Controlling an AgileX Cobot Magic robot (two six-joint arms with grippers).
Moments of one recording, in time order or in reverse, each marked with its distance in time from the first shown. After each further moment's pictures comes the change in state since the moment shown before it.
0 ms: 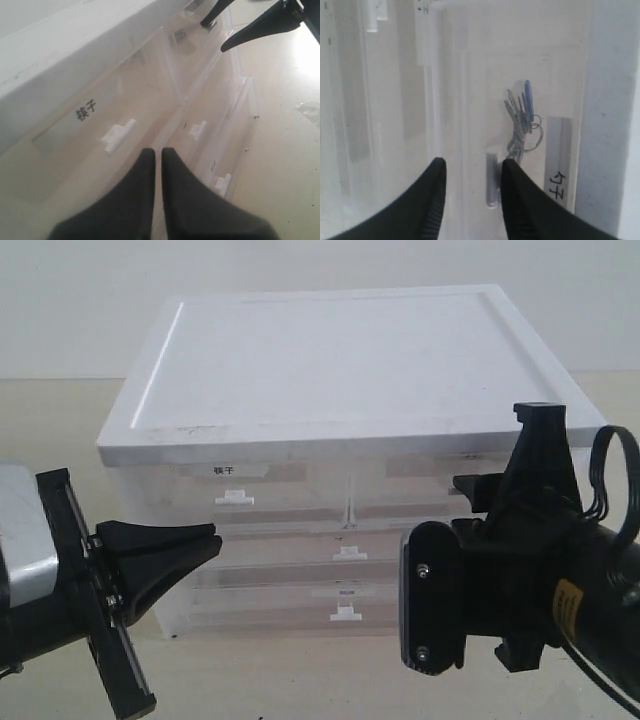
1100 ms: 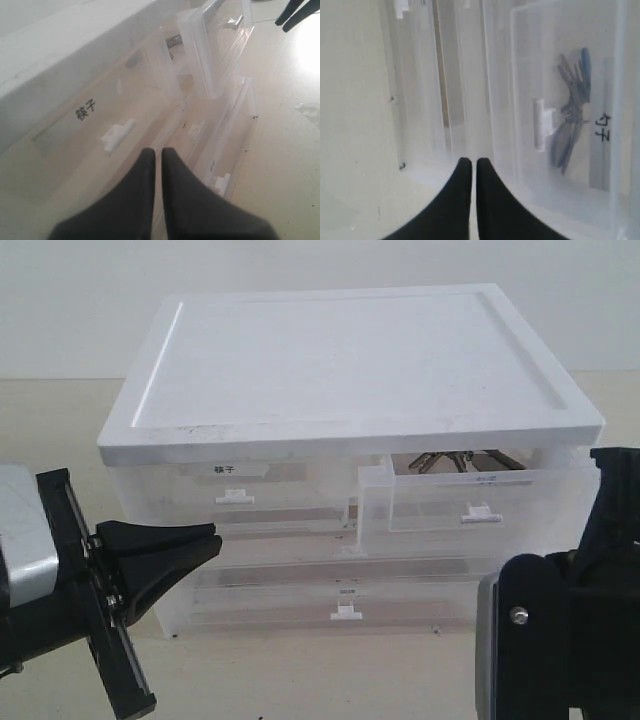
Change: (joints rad) left arm 0.000 0.000 0.000 0.000 -0.002 0.000; right arm 0.127 -0.275 0.001 0.605 0.035 -0.435
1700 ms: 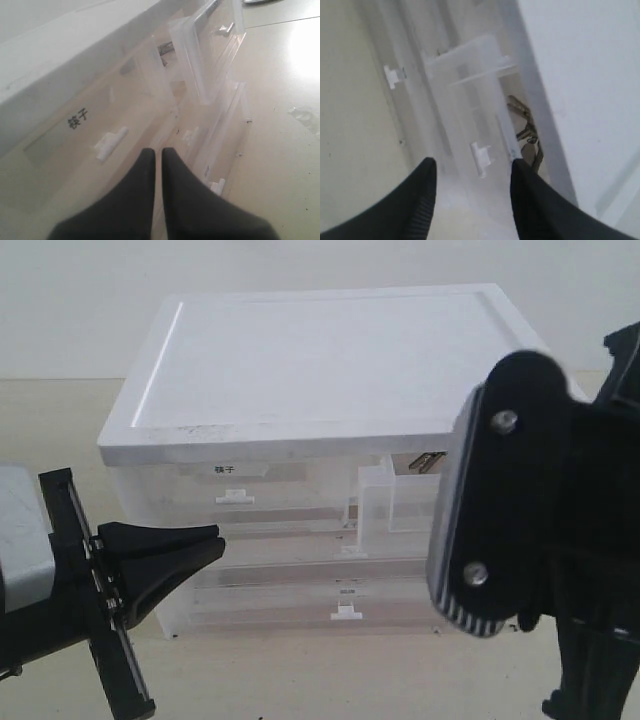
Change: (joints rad) left arm 0.000 0.000 0.000 0.022 -0.017 -0.006; right arm 0.000 0.033 -0.337 0.313 0.171 -0.180
